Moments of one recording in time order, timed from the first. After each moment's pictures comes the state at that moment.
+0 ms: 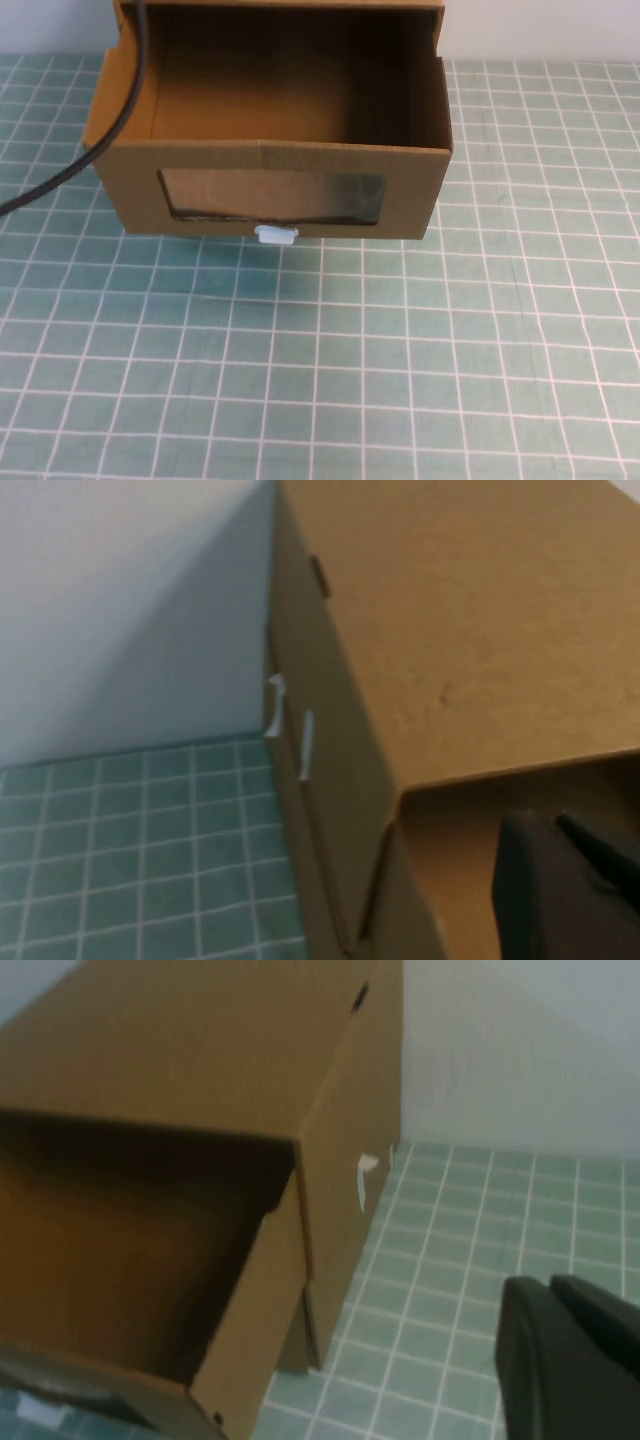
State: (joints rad) right arm 0.12 1.00 -1.29 0.28 0.72 -0.22; left arm -0.20 1.20 -1.33 -0.12 0.53 0.08
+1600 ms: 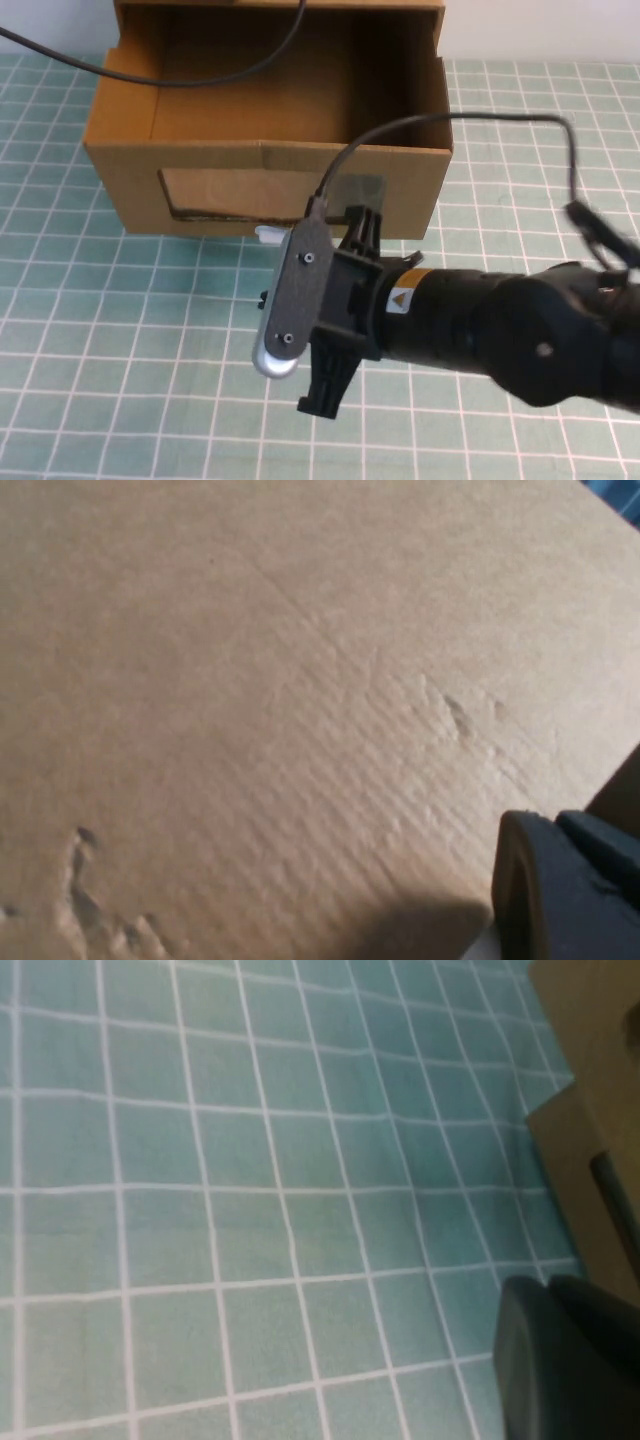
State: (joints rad) right arm 0.90 1.50 -0.99 0.46 0.14 -1.14; left arm -0.18 1.95 -2.08 -0.77 1.09 0.61
